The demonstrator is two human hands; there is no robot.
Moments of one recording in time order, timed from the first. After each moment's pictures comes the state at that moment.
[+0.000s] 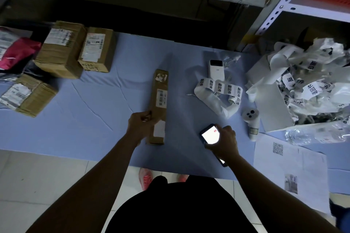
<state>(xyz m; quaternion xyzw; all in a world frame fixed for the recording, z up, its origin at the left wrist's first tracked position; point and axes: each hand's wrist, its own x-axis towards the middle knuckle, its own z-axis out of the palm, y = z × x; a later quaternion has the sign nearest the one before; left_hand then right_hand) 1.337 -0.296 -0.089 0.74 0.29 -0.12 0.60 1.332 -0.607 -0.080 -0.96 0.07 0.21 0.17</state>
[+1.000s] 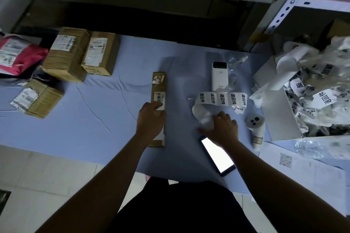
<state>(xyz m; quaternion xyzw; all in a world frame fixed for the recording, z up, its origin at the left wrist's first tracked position) 1.373 -0.356 -0.028 0.87 0.24 -0.05 0.43 1.408 -0.610 -0.089 -0.98 -0.07 0.17 0.02</state>
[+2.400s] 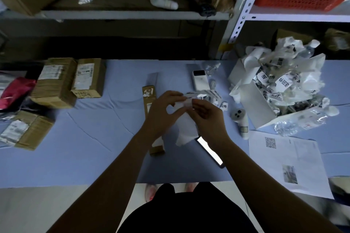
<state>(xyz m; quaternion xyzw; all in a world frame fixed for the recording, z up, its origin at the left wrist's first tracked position) 1.374 -0.378 0.057 0.86 -0.15 0.05 0.48 1.350 -0.545 0.040 -0.71 0.04 -0.01 0.71</state>
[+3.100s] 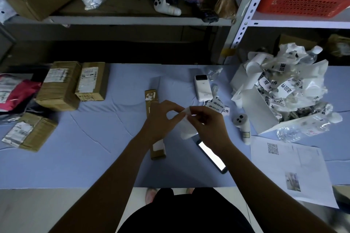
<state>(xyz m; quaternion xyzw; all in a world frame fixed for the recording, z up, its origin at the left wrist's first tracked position) 1.377 -0.365 0.047 0.87 -0.12 -0.01 0.48 1.352 -0.550 0.040 -0.78 -0.01 0.00 0.62</state>
